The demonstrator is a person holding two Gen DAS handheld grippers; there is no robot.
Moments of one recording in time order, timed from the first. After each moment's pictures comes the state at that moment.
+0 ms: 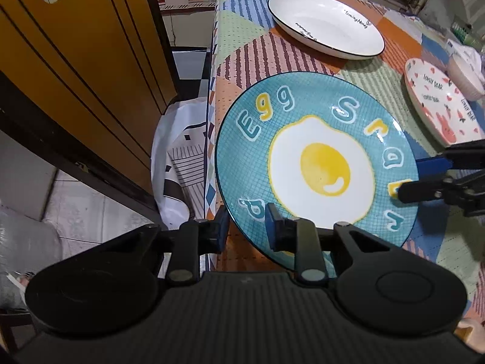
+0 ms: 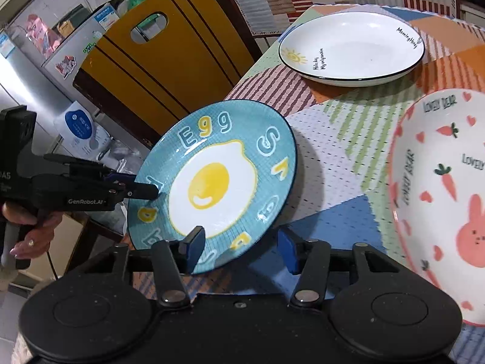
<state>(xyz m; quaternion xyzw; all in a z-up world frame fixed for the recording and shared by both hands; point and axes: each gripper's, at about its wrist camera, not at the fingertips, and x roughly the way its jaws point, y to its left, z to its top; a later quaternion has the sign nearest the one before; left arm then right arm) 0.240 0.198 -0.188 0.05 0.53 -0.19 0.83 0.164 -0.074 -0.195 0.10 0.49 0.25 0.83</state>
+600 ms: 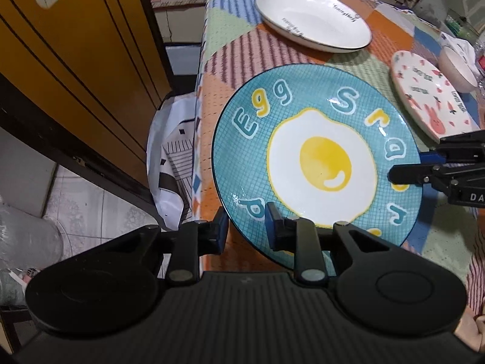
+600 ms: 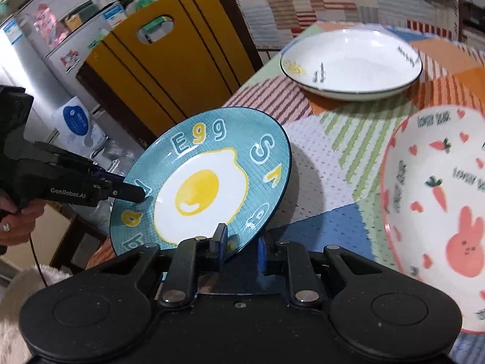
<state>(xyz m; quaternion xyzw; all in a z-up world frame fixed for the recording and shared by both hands) 0.221 0.181 -0.172 0.06 0.53 -0.20 0.82 0.154 -0.077 -0.192 0.06 0.45 0.25 0.85</state>
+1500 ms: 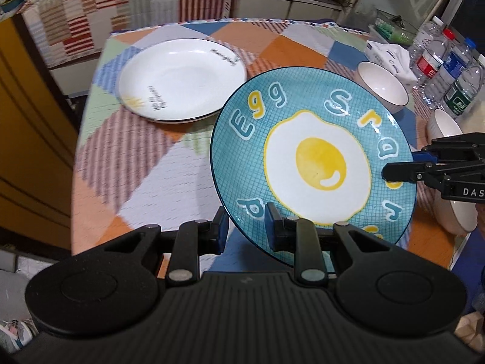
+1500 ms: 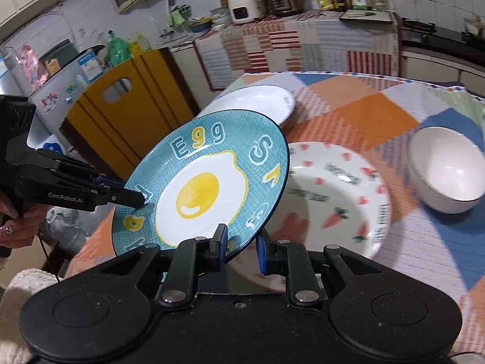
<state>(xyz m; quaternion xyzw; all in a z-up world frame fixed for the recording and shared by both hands) 0.224 0.020 -0.124 0.07 0.49 -0.29 0.82 0.109 -0.229 -0.128 0.07 0.41 0.18 0.89</state>
